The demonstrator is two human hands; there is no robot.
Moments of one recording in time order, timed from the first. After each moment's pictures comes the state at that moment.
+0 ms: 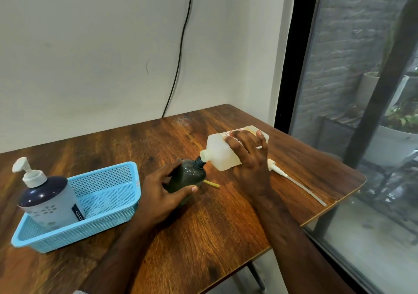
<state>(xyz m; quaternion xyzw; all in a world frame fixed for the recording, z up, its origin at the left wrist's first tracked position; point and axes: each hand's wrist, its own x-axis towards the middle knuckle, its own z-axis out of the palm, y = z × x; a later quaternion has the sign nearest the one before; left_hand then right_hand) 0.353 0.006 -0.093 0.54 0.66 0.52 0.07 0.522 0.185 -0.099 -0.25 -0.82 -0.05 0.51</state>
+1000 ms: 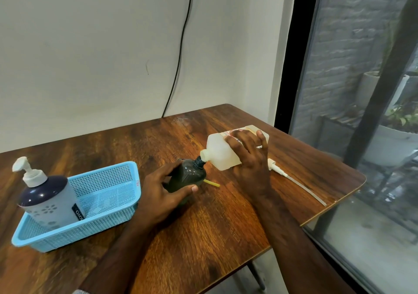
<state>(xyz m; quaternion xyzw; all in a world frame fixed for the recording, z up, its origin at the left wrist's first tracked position) 0.352 0.007 -0.094 0.54 0.66 0.52 0.07 0.522 0.182 -0.098 -0.25 -0.82 -0.05 0.52</state>
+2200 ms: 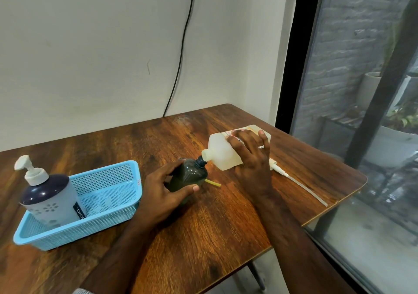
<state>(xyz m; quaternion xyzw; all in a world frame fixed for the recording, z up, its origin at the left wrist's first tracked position) 0.353 0.005 -0.092 0.55 0.66 0.51 0.06 0.522 0.183 -0.097 -0.25 -0.82 -0.06 0.52</state>
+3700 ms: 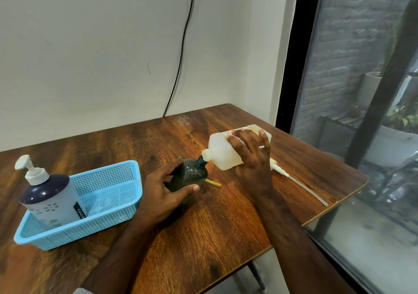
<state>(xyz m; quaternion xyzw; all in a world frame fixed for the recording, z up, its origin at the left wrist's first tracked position) 0.353 0.006 -0.092 0.55 0.66 0.51 0.07 0.523 0.182 -0.096 -0.25 -0.82 -0.06 0.51</state>
